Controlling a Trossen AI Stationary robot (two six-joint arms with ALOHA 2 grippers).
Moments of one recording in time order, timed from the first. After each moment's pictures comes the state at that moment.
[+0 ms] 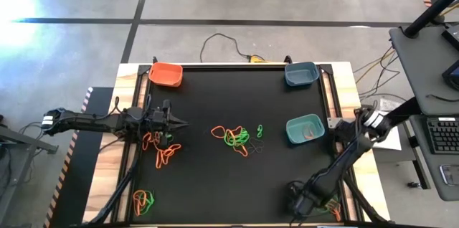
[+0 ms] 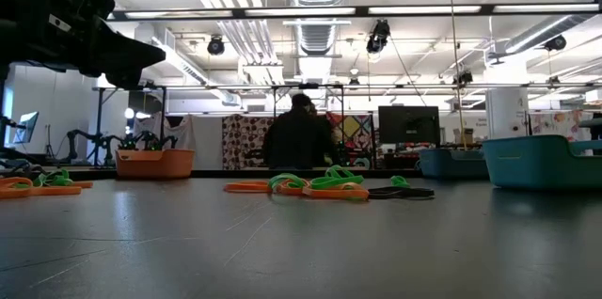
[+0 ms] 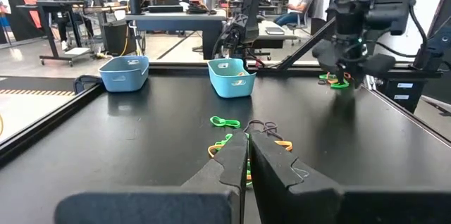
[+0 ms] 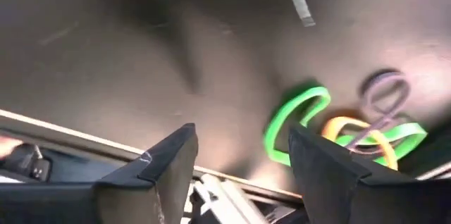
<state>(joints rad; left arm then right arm) 0.00 0.37 0.02 0.29 -0.03 -0.01 0.86 1.81 1.10 -0.74 -0.40 1.91</state>
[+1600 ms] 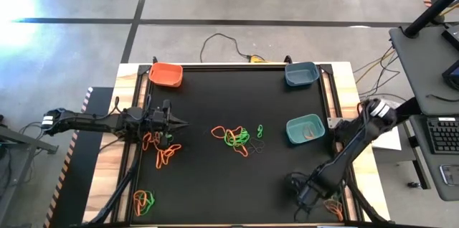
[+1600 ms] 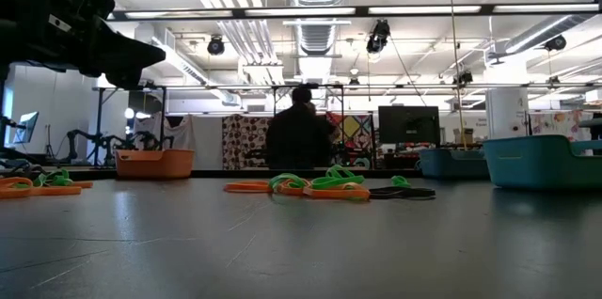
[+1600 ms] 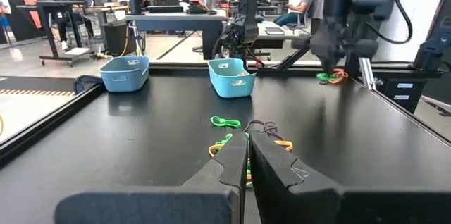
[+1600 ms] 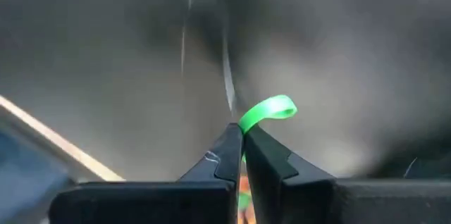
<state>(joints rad) 0.00 0.37 0.02 0.29 -0.03 -0.01 0.83 1.66 1.07 -0.94 -0.15 1.50</state>
